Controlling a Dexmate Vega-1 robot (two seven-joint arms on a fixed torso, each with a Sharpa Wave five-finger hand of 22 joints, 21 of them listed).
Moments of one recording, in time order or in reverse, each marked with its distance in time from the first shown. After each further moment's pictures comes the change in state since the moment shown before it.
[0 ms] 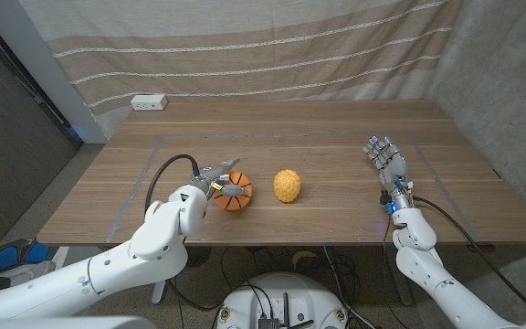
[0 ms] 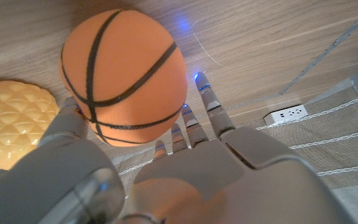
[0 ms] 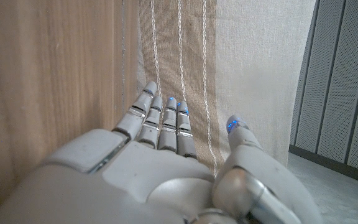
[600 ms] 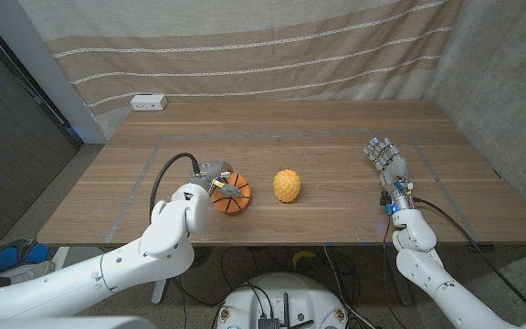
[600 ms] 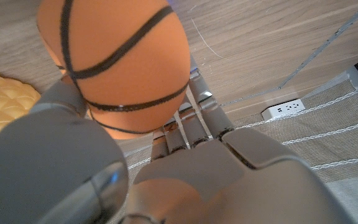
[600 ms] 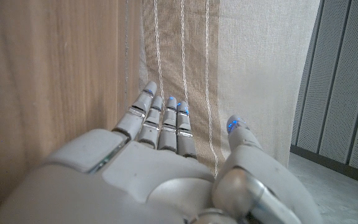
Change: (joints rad) left arm -0.034 -0.036 0.058 0.060 0.038 0.054 0.046; left_hand 0.204 -0.204 0.013 0.013 0.008 0.757 0.090 0.213 0.037 0.617 -0.015 0.182 0.058 0.479 0.023 0.132 0.033 0.268 -0.051 0.253 0.036; right arm -0.013 -0.008 -0.002 -0.021 -0.019 -0.003 -0.034; right_hand 0.000 0.000 -0.003 -0.003 0.000 0.000 0.000 0.000 0.000 -0.001 0.000 0.000 0.000 0.000 0.000 0.000 0.000 0.000 0.000 0.000 0.000
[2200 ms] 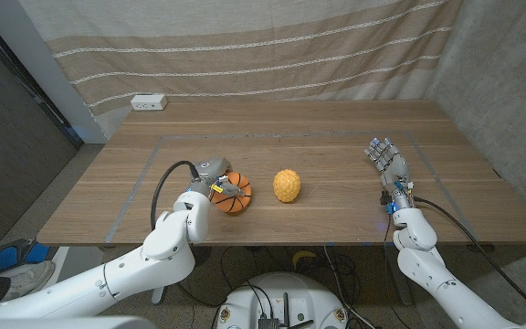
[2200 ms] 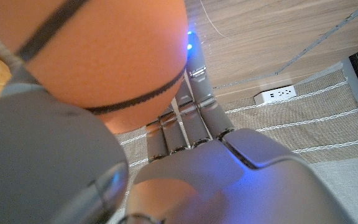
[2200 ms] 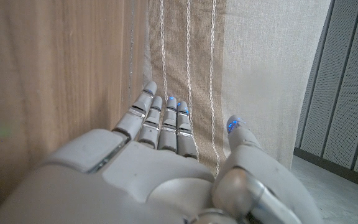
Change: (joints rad) left arm 0.108 -0.045 -0.113 0.057 -0.135 -0.126 0.327; left_hand 0.084 -0.084 -0.058 -0.007 0.004 0.102 0.037 0.155 0.094 0.117 0.013 0.039 0.319 0.057 -0.015 0.231 0.422 0.022 -0.041 0.477 0.167; right arm 0.008 -0.008 -0.004 0.009 -0.018 -0.015 -0.030; right_hand -0.008 0.008 0.000 0.000 0.000 0.000 0.000 0.000 0.000 0.000 0.000 0.000 0.000 0.000 0.000 0.000 -0.005 0.000 0.000 0.000 0.000
